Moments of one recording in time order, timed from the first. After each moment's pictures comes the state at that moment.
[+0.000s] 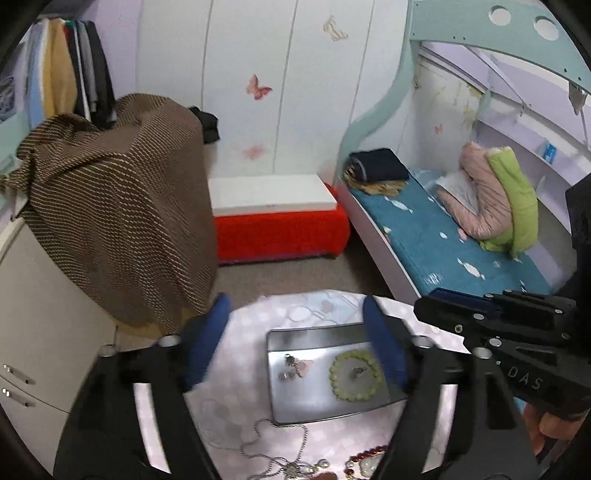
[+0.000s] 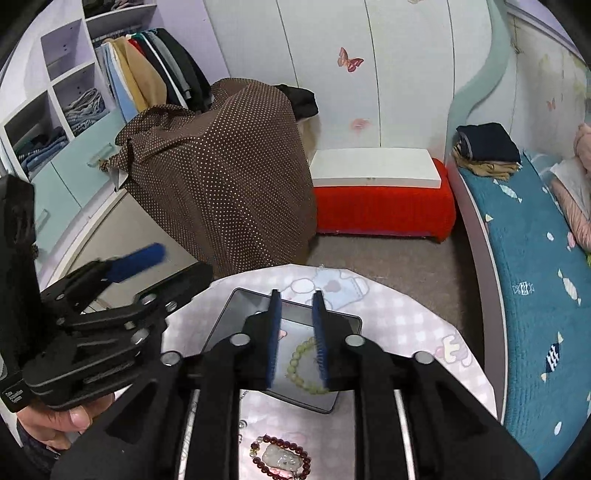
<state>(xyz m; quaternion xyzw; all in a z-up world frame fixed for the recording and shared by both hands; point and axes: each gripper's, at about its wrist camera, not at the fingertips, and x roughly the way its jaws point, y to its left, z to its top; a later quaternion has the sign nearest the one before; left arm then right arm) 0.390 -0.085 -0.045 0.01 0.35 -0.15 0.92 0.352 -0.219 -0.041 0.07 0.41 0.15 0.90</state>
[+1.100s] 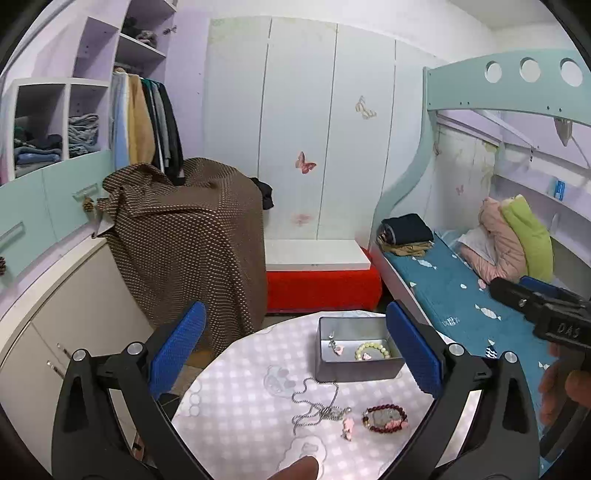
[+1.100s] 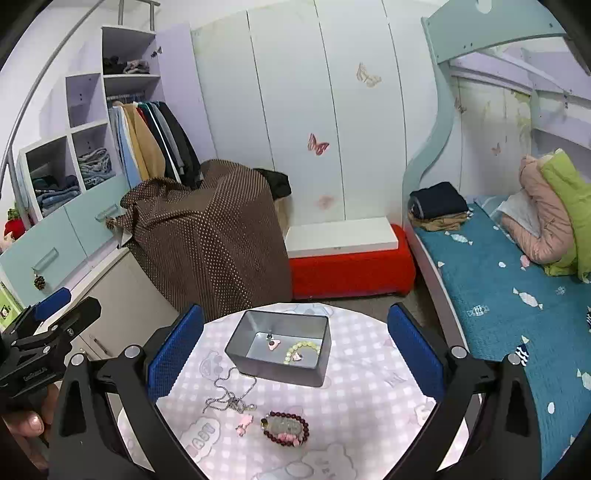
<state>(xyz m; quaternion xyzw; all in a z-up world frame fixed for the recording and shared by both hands) 0.207 -0.018 0.034 0.00 0.22 -0.06 0.97 0.205 -0.241 0.024 0.08 0.25 0.08 0.96</state>
